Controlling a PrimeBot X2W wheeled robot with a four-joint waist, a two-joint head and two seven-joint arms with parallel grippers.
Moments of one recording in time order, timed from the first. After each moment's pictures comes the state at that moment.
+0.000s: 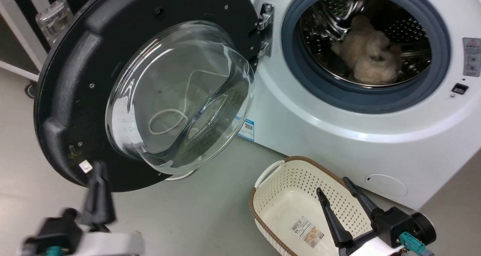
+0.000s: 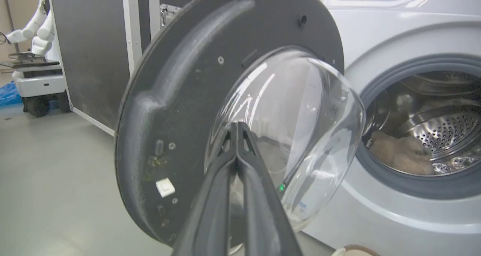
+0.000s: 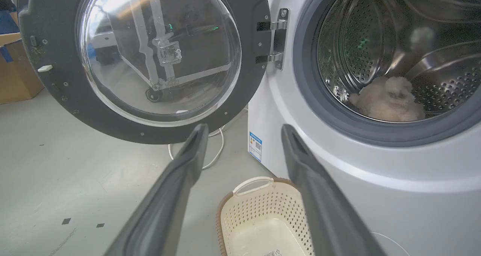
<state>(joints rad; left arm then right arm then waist) 0.07 0.05 0.08 -0.14 -0.15 0.03 -0.20 0.00 -0.07 0.17 0.11 0.04 0.13 -0.20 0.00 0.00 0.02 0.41</state>
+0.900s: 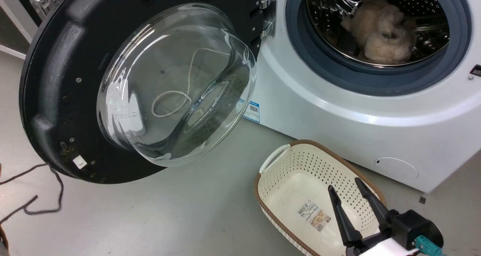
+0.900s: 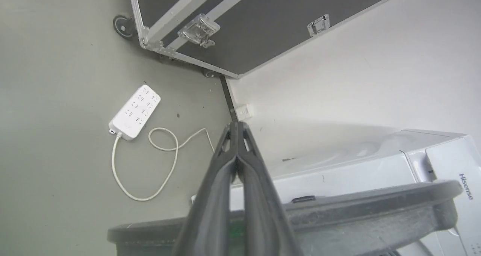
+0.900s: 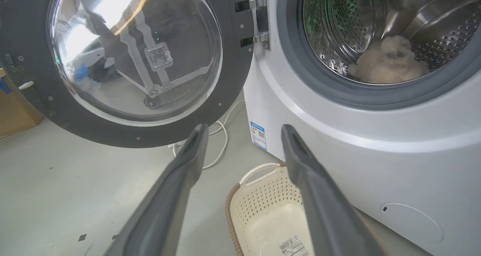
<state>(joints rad) -0.55 0.33 0.57 0.41 -0.99 0.08 0.41 0.00 -0.12 0.21 0.13 0.20 0.13 -0.25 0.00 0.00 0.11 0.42</state>
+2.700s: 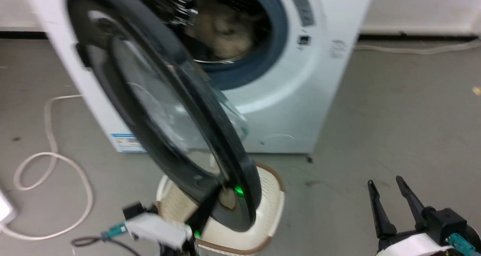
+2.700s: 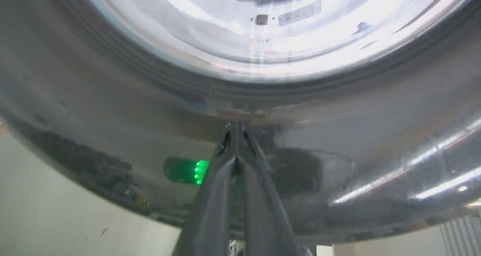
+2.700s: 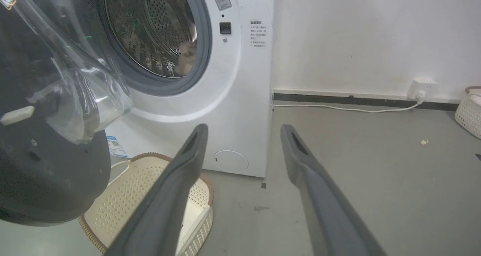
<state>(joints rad) -0.06 0.05 -0.23 0.17 -1.60 -0.09 0.25 0.00 -0.07 -0.04 0.18 0.08 0.13 -0.26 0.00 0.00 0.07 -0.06</state>
